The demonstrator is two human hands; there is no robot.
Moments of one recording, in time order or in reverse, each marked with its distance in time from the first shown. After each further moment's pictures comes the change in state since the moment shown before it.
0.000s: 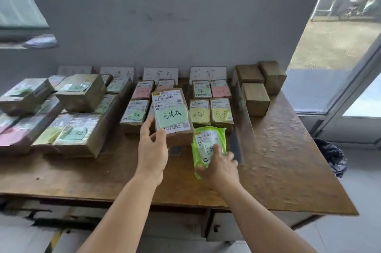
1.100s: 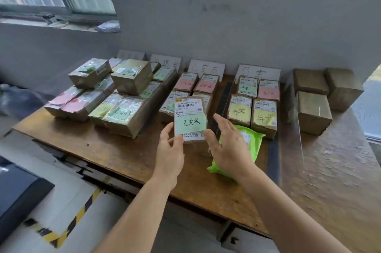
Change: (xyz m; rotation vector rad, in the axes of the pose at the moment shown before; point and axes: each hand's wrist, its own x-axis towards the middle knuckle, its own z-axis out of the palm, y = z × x) left_hand 0.003 -0.023 -0.025 0.032 0.176 -0.103; right_hand 0.015 -0.065 -0.034 0.305 0.054 -0.698
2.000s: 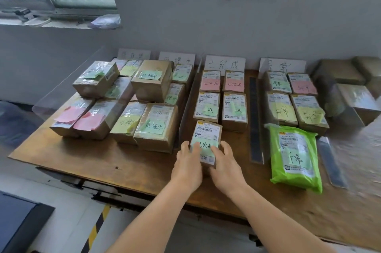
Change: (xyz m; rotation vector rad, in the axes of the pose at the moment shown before) left_hand 0.121 -0.039 -0.116 1.181 -0.310 0.275; right_hand 0.035 -0.043 0.193 -0.147 -0.160 0.306
